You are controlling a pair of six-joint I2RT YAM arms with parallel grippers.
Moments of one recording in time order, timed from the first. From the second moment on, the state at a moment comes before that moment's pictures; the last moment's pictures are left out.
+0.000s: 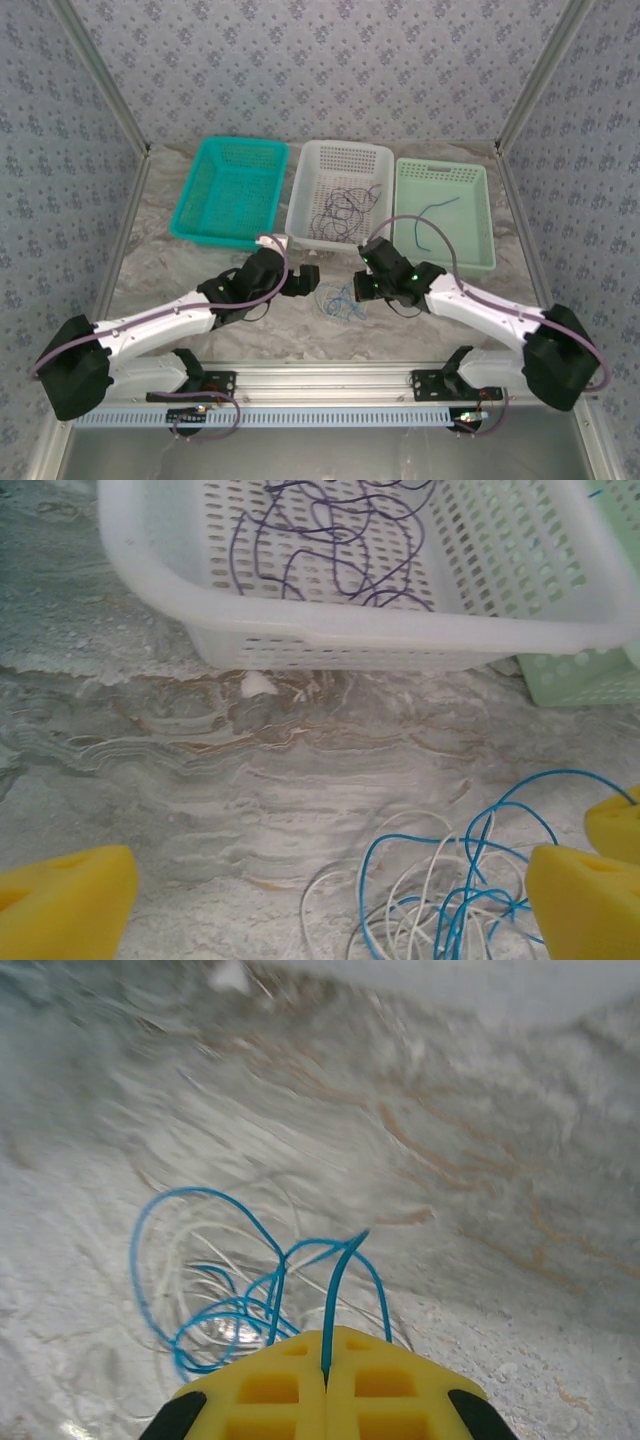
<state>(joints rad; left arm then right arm) -0.92 1.14 0.61 -0.11 -0.21 -0.63 0.79 1.19 0.72 -0.45 0.03 0.57</state>
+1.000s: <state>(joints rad) -1.01 1.25 0.69 0.20 -0.19 -0.33 0.77 1.06 0.95 -0.51 -0.15 0.47</state>
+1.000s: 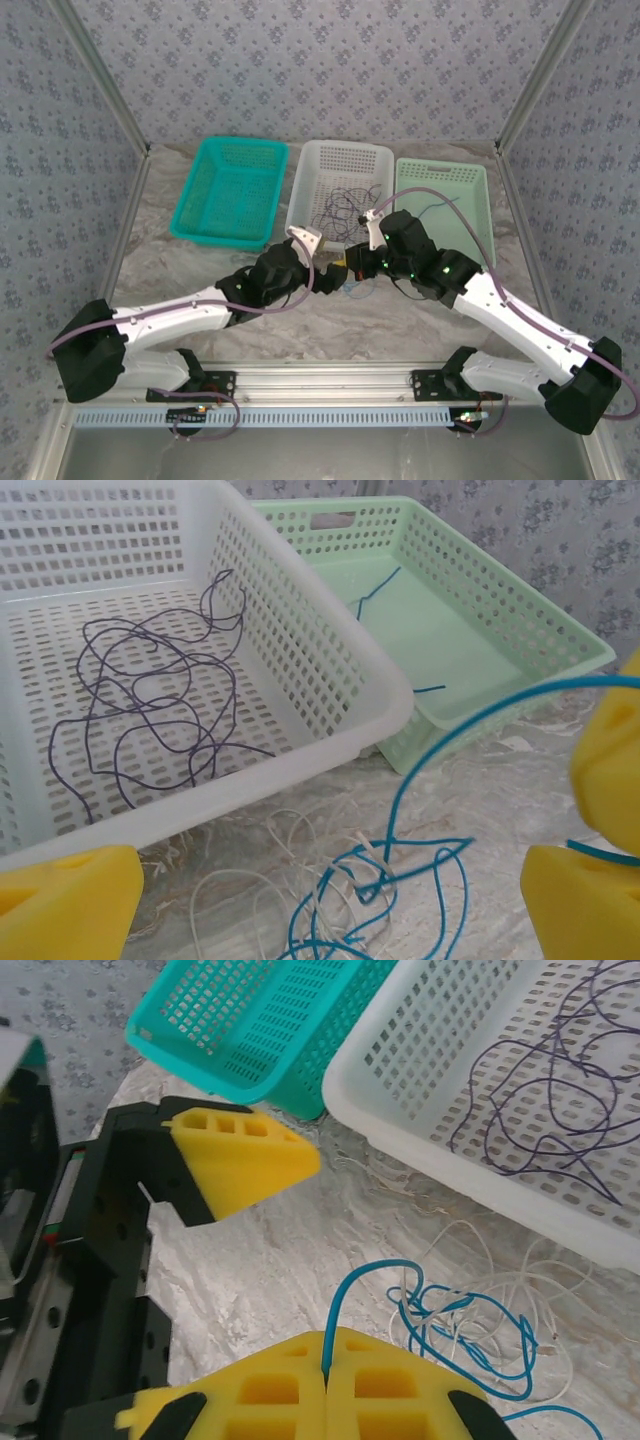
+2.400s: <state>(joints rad) -1.04 1.47 0.78 0.20 -0.26 -0.28 0.67 0.97 1.57 -0.81 -0.32 0.40</state>
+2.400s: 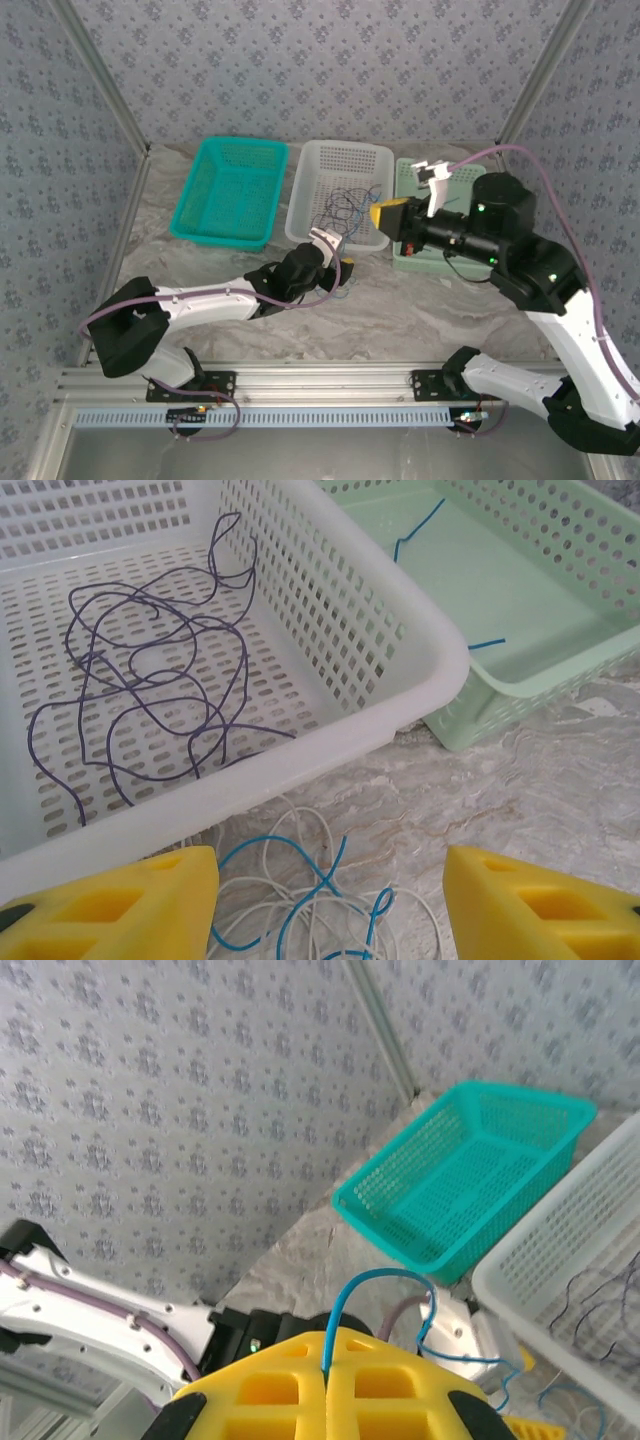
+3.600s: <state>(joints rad) -1.04 1.47 0.76 0.20 -0.30 -0.34 0.43 1.29 2.26 -0.94 0.13 0.05</state>
